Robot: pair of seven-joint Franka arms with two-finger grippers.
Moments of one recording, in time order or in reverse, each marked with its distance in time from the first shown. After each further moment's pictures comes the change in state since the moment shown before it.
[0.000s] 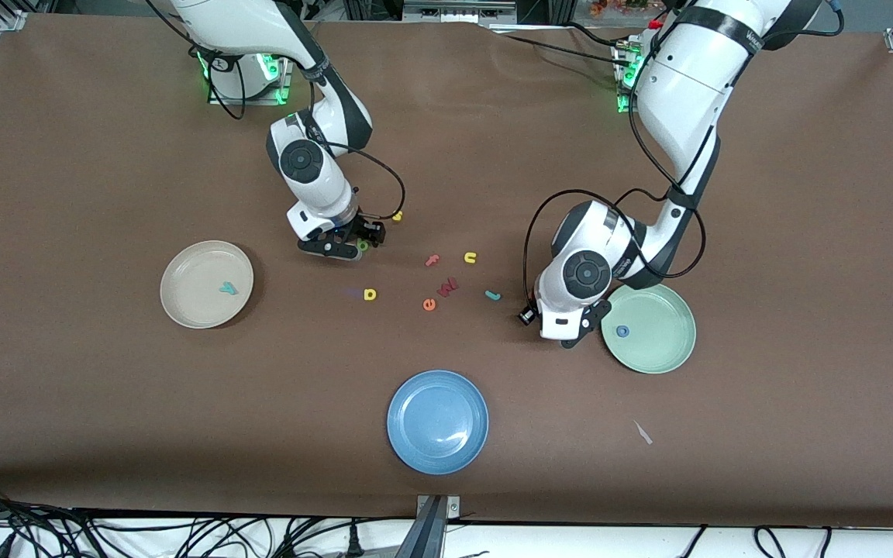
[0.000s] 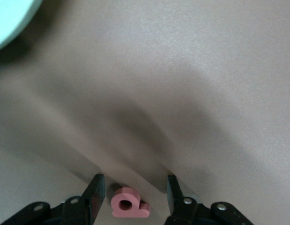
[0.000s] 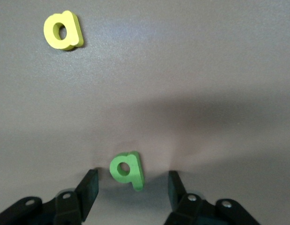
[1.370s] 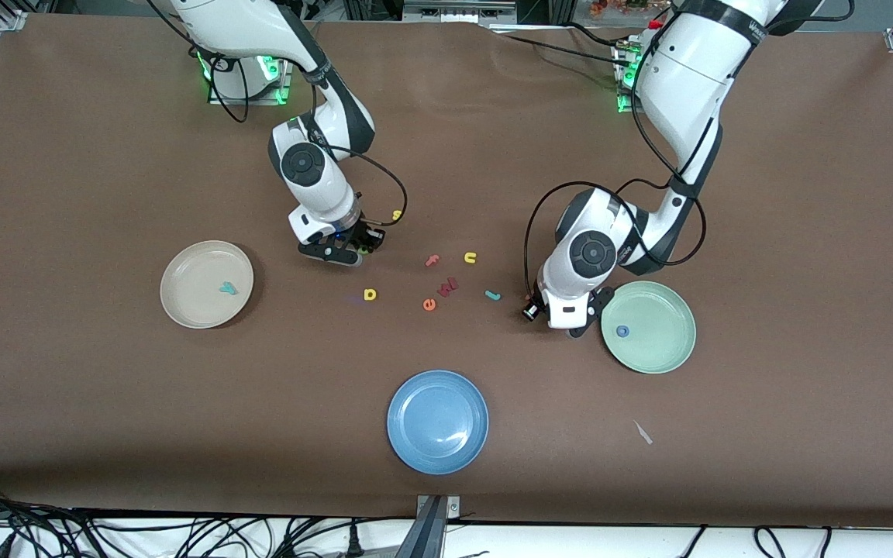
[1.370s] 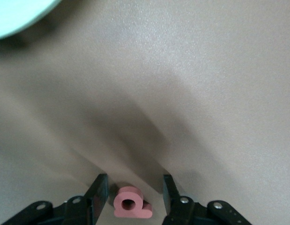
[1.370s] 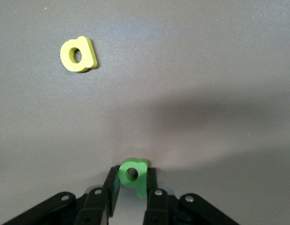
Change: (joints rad) left arm 0.000 -0.067 -0.001 -0.149 0.000 0.172 -0.070; right arm 0.003 0.021 -0.004 0.046 0.000 -0.002 0.049
